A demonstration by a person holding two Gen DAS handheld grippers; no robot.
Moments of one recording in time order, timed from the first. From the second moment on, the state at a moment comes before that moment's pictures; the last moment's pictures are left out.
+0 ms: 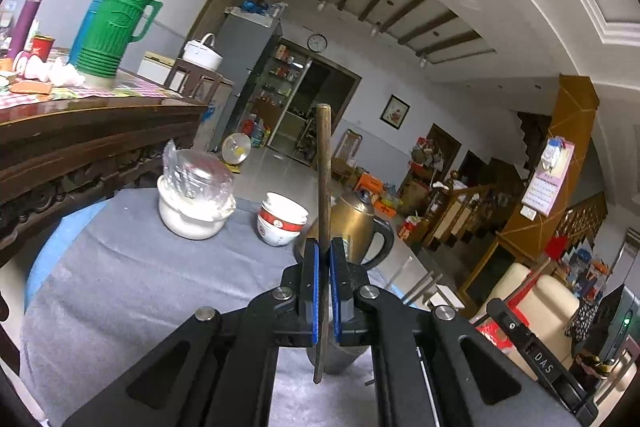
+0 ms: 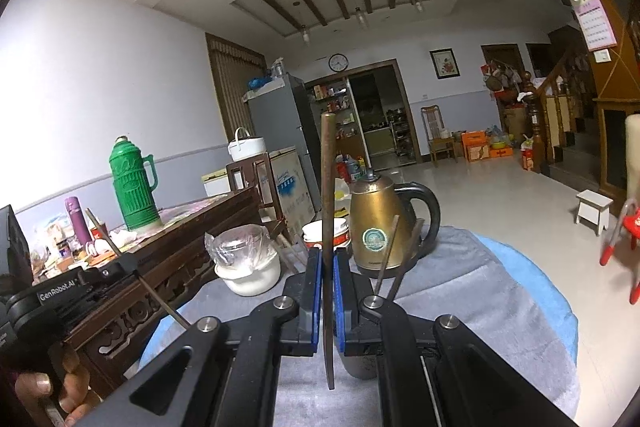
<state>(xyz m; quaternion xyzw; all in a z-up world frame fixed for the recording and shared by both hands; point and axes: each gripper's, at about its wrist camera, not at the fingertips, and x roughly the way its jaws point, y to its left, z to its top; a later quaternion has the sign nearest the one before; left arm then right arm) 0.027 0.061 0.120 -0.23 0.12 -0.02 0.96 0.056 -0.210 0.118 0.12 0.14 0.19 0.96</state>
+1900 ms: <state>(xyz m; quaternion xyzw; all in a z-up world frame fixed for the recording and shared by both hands) 0.013 0.077 0.128 -0.24 0.10 -0.02 0.96 0.056 -0.179 0.123 0.09 0.14 0.21 0.96</state>
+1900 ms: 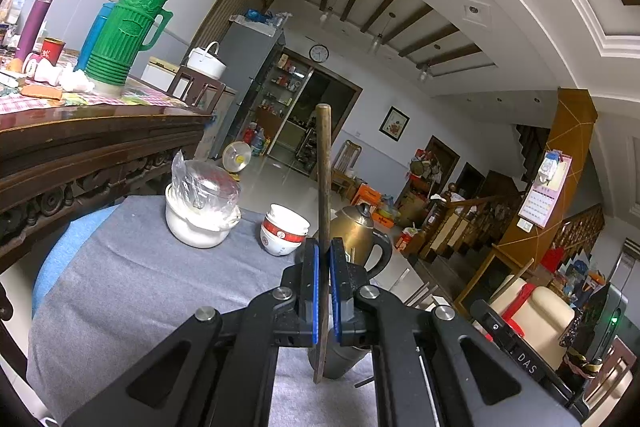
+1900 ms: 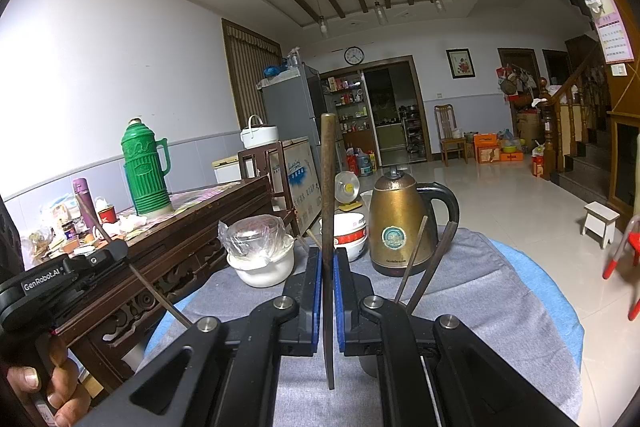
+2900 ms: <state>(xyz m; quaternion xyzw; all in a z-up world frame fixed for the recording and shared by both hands) 0.025 0.067 0.133 -0.24 0.11 -0.04 0.96 0.054 -0.191 0.131 0.12 0.13 0.19 0.97</state>
